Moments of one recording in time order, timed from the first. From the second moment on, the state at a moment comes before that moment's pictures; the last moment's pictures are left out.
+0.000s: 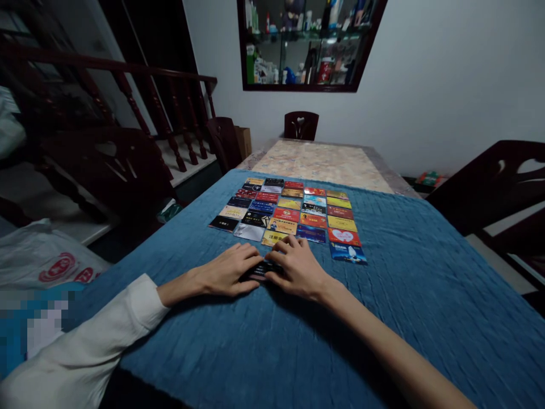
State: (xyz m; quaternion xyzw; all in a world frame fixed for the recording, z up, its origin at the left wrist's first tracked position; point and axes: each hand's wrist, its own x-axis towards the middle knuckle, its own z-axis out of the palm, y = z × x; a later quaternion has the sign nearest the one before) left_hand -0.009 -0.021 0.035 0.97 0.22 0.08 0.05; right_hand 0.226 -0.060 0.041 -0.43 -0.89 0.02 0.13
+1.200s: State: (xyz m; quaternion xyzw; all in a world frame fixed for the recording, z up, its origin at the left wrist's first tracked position) left_hand -0.029 0.000 0.038 0.97 0.16 0.12 0.14; right_hand 0.232 -0.056 0.036 -0.39 -0.91 0.02 0.11
